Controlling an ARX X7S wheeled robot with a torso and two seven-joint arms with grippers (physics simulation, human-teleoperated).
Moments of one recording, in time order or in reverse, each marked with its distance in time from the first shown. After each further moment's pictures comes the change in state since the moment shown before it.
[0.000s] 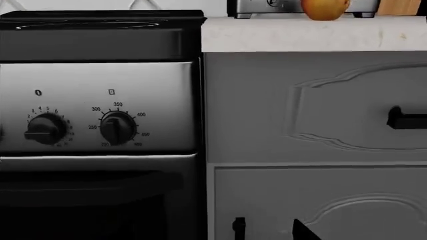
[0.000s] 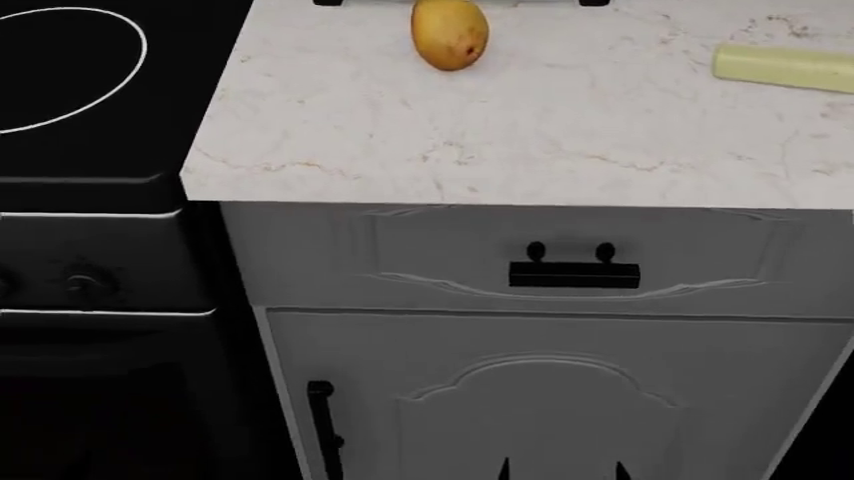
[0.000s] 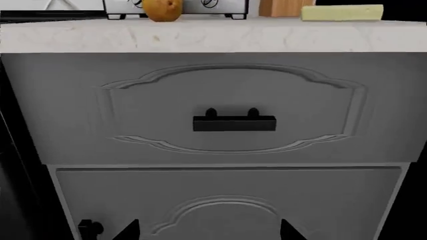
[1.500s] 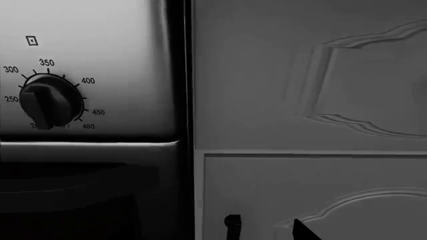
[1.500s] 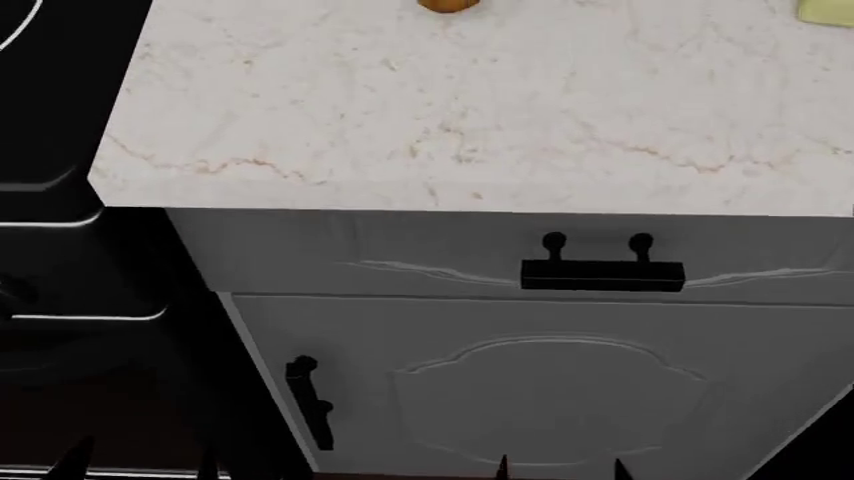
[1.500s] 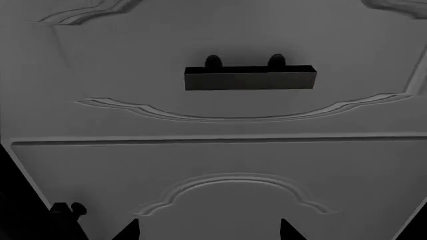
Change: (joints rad) left arm 0.006 -0.034 0.043 0.033 -0.048 0.063 -0.017; right arm -0.001 0.038 -0.042 -0.015 0.045 -0.027 0.029
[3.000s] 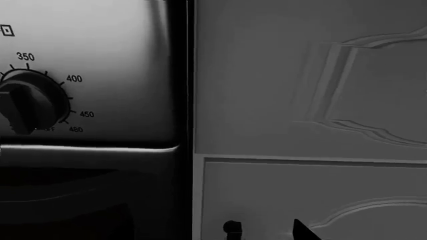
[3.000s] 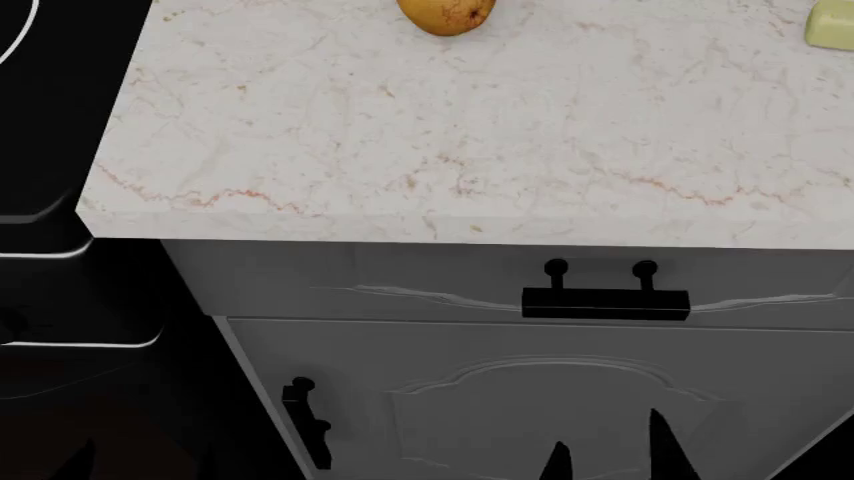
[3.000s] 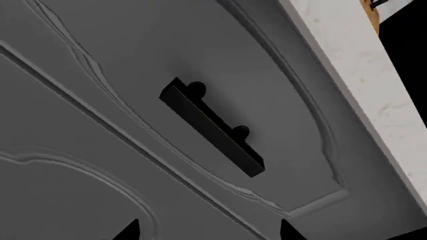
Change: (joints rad) left arm -0.005 -0.023 0.028 -0.019 -0.049 0.009 -0.023; right arm 0.097 0.166 -0.258 -0.237 -0.601 0.590 0.217
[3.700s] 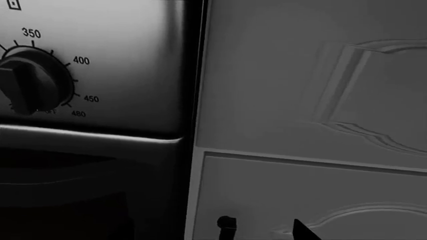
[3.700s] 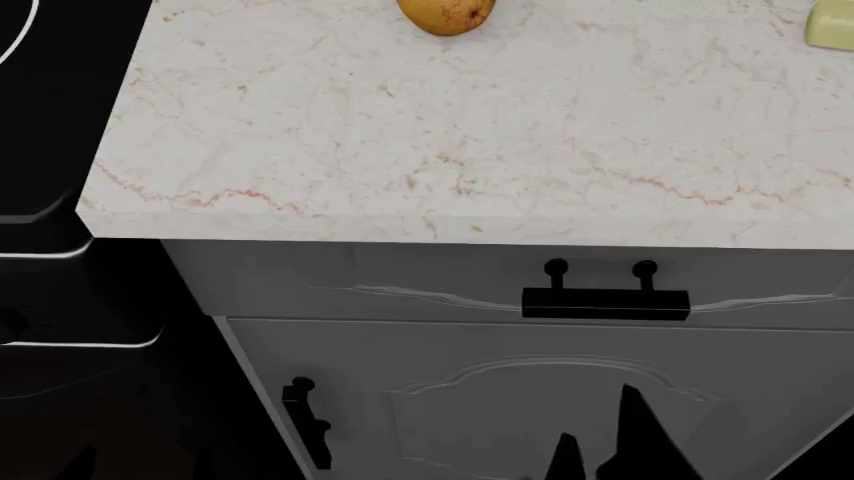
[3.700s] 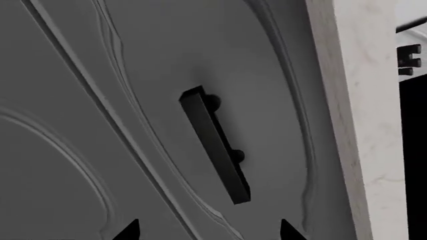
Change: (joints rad) left arm -0.006 -0.004 -0.007 -0.005 -0.083 -0.008 0.010; right arm 0.098 0.042 -0.180 0.065 -0.257 0.165 -0.047
